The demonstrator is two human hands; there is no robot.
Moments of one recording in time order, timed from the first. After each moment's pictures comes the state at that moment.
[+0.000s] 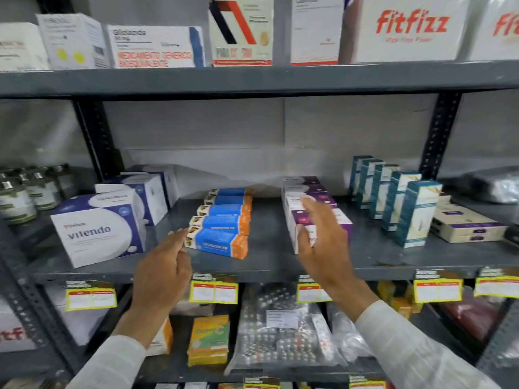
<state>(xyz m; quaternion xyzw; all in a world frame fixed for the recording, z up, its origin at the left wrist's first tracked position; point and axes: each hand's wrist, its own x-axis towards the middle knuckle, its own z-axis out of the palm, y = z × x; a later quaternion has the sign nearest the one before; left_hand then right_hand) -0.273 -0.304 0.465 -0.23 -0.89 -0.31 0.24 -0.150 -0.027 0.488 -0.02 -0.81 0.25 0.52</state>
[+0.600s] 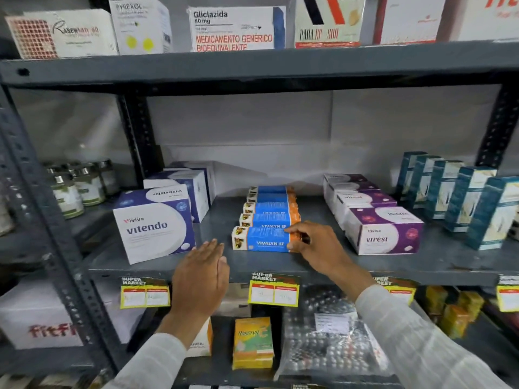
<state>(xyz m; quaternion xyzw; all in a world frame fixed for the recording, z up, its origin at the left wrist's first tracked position) -0.347 -0.354 0.409 -0.26 -0.92 -0.18 0.25 -0.259 -0.088 0.458 -0.05 -0.91 0.32 0.25</state>
